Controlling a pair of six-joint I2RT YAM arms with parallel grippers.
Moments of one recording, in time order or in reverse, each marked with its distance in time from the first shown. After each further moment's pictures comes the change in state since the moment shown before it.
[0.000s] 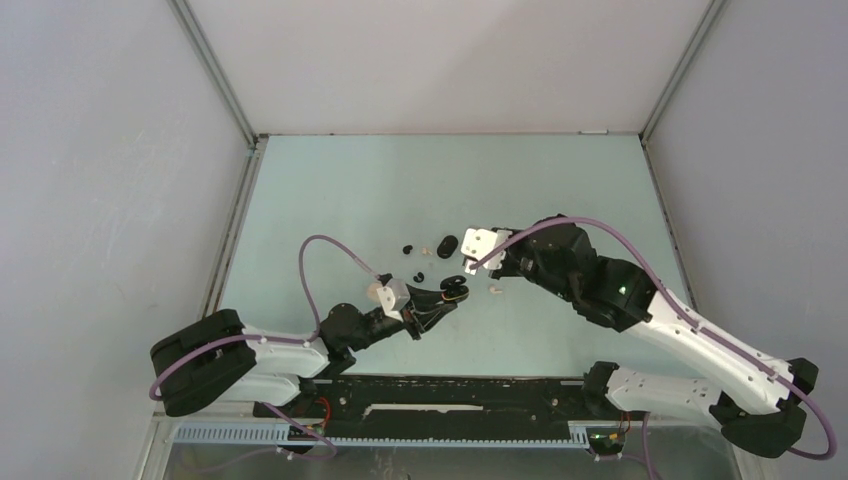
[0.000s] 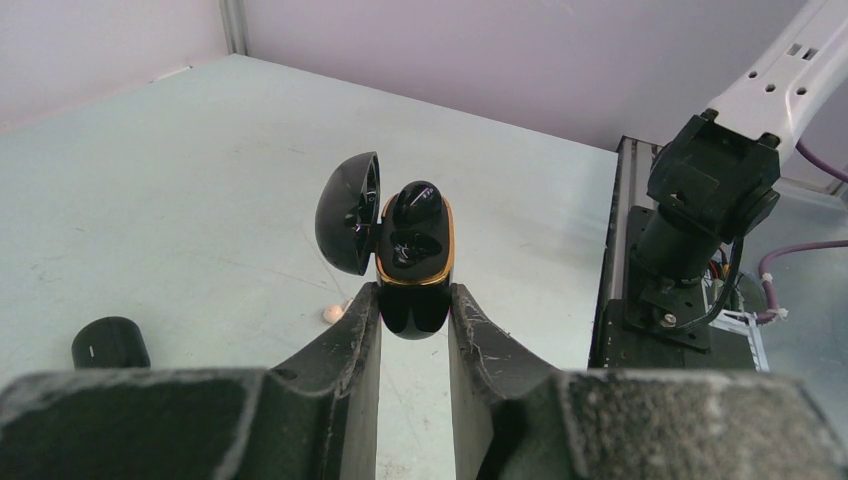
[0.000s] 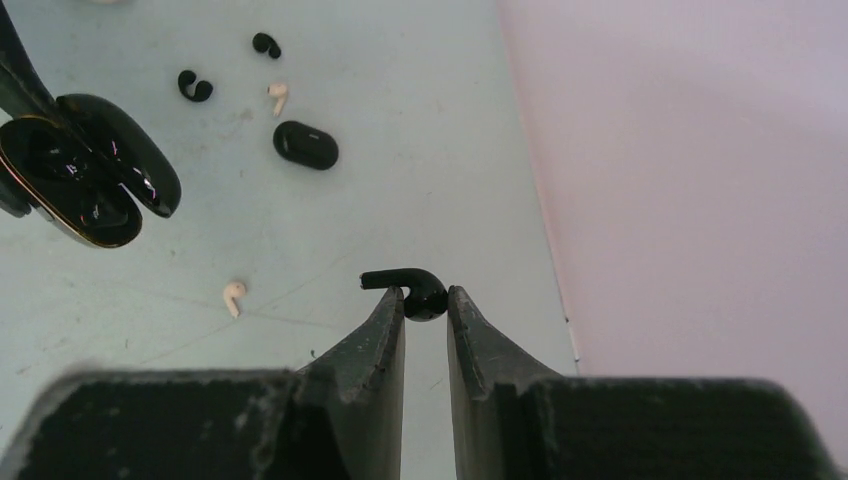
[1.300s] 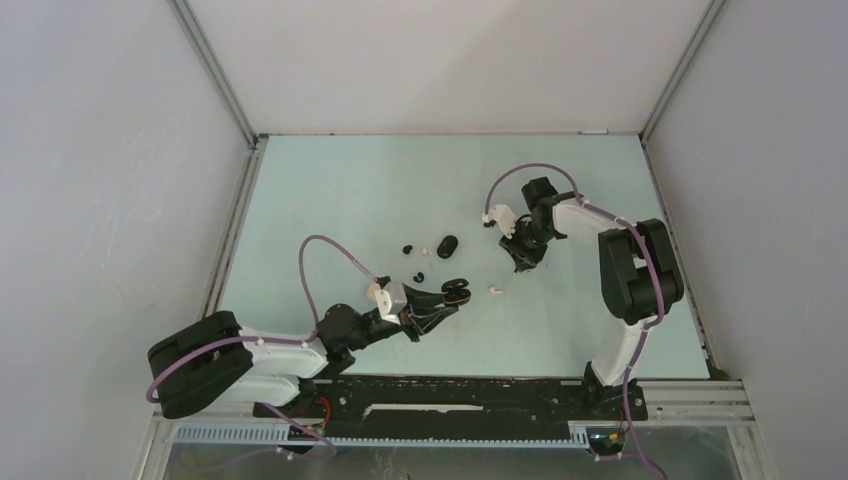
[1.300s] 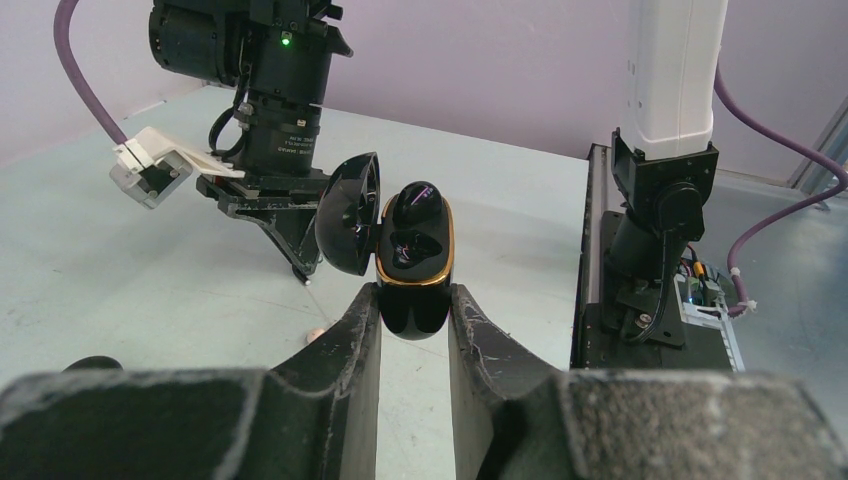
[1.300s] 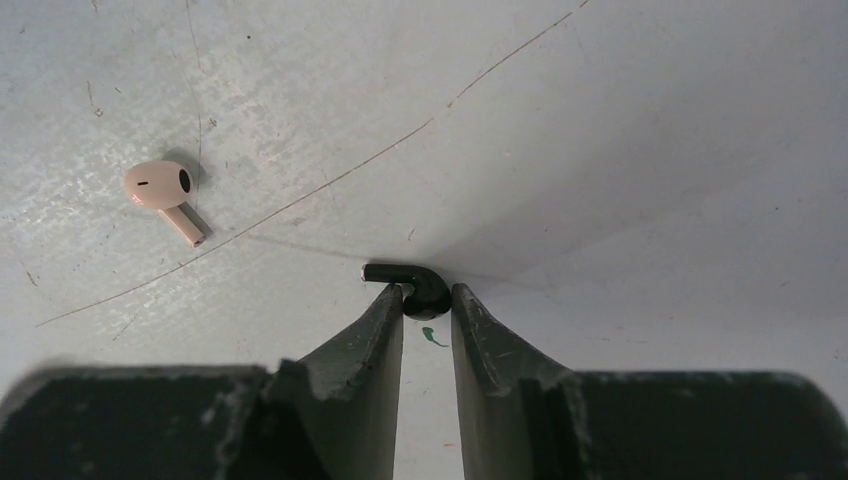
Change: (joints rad) left arm 0.003 -0.019 -0.002 0.027 0.065 0.011; right arm -0.661 0.851 0.037 -0.075 -0.550 -0.021
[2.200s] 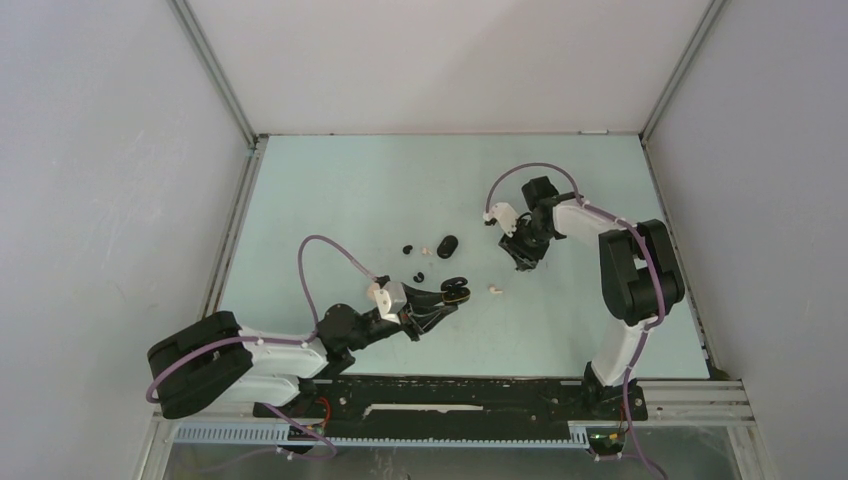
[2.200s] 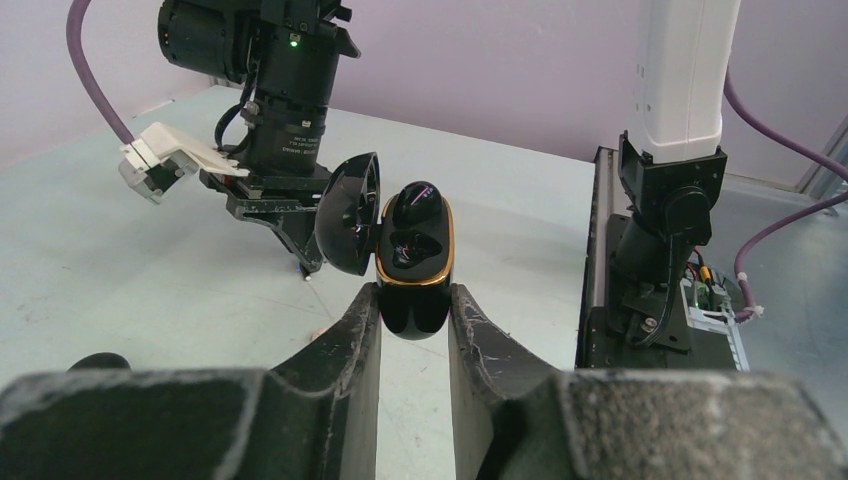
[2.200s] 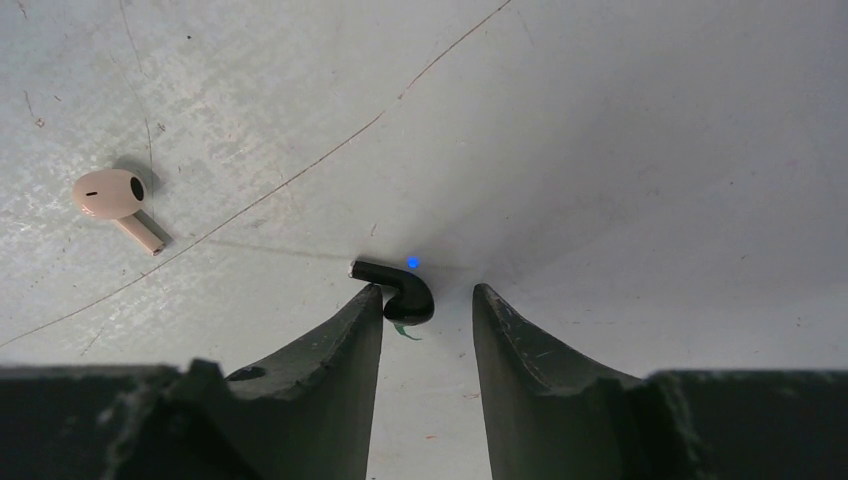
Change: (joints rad) left arm 0.000 -0.002 0.000 0.000 -0.016 0.000; right arm 0.002 -0.010 -0.014 0.039 0.066 0.031
